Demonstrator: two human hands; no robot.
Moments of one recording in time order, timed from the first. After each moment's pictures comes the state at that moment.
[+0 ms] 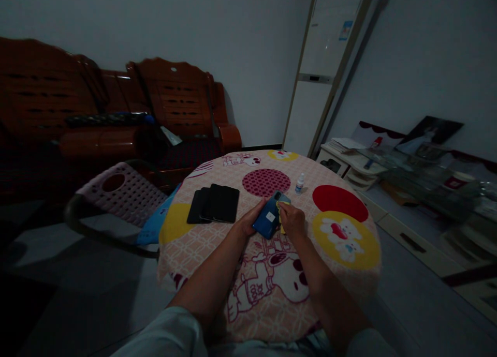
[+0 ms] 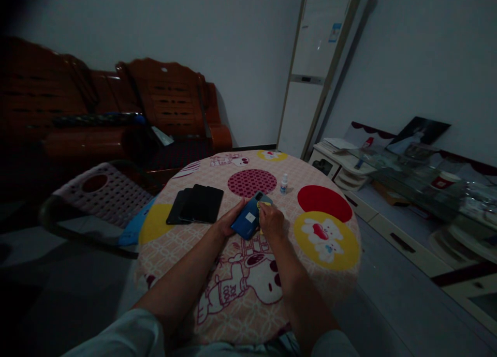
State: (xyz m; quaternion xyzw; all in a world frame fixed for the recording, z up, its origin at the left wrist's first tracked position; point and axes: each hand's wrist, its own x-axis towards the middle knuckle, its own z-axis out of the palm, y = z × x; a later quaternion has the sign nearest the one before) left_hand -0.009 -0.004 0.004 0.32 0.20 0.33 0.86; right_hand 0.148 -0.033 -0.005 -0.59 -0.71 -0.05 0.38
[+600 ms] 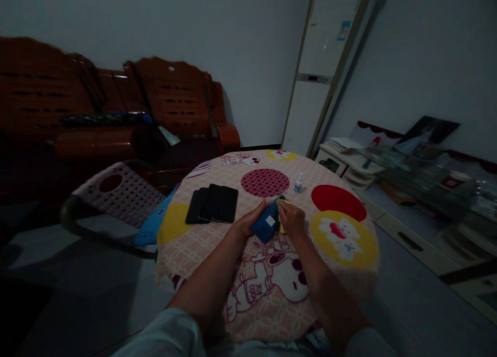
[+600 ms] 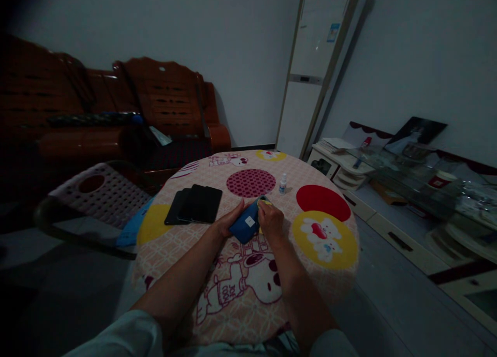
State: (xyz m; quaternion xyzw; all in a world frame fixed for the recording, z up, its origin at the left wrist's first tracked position) left_hand -0.009 -0.009 0.006 0.33 0.22 0.30 0.86; right_hand 0.150 -0.033 -0.004 -0.58 -0.71 -0.05 0.40
